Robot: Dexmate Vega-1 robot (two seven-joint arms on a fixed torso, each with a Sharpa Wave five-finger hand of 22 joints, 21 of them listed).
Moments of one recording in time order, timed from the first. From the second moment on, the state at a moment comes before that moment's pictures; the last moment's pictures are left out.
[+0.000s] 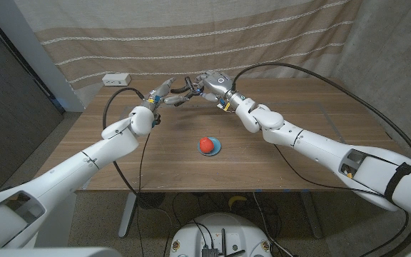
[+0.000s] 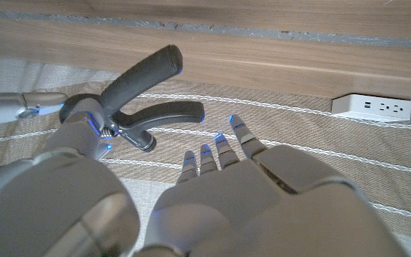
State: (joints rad) left arm 0.71 0.78 0.61 -1.79 0.21 0.42 0.22; left_hand 0.46 -0.19 0.59 -0.18 0.20 -0.12 -0.02 0.20 0.19 -0.09 -0.02 0.18 0.19 -0.02 0.02 0.18 0.17 -0.02 0.07 0.38 0.18; right arm -0.33 -0.45 -1.05 -1.34 -0.93 -0.07 -0.38; right_hand 1.07 0.11 0.31 -0.14 0.24 0.96 -0.14 0.39 0.20 0.48 -0.21 0.26 0.26 0.23 -0.04 0.39 0.43 0.44 -0.05 0.37 0.19
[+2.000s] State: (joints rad) left arm 0.72 0.71 0.59 -1.78 0.23 0.46 0.33; left_hand 0.97 -0.13 0.76 -0.19 0.18 0.38 0.10 0.28 0.21 0.45 -0.05 0.28 0.19 0.56 -0.04 0.24 0.19 0.47 0.09 0.66 0.22; right arm -0.33 -0.41 -1.03 -1.28 -0.95 0.02 -0.57; right_hand 1.07 0.11 0.31 -0.15 0.25 0.98 -0.17 0.39 0.20 0.49 -0.21 0.25 0.26 0.25 -0.04 0.37 0.43 0.44 -0.05 0.37 0.19
